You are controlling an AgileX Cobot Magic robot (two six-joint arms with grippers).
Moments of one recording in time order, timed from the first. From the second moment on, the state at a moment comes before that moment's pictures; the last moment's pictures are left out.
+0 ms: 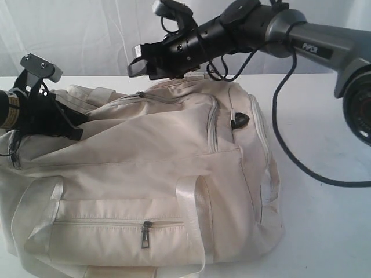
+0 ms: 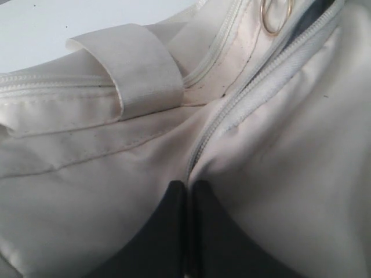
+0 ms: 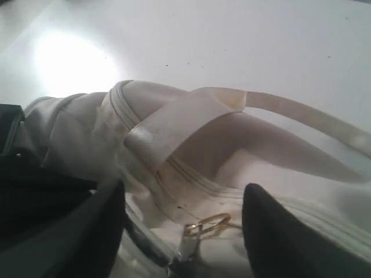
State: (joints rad) left arm -0.09 1.70 -0.94 1.66 -0.48 -1.28; right arm 0.55 2.26 -2.00 0.98 0.79 -0.66
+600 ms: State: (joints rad) left arm -0.09 1.70 -0.94 1.66 -0.48 -1.28; right arm 0.62 2.32 -2.00 0.96 0.66 -0.54
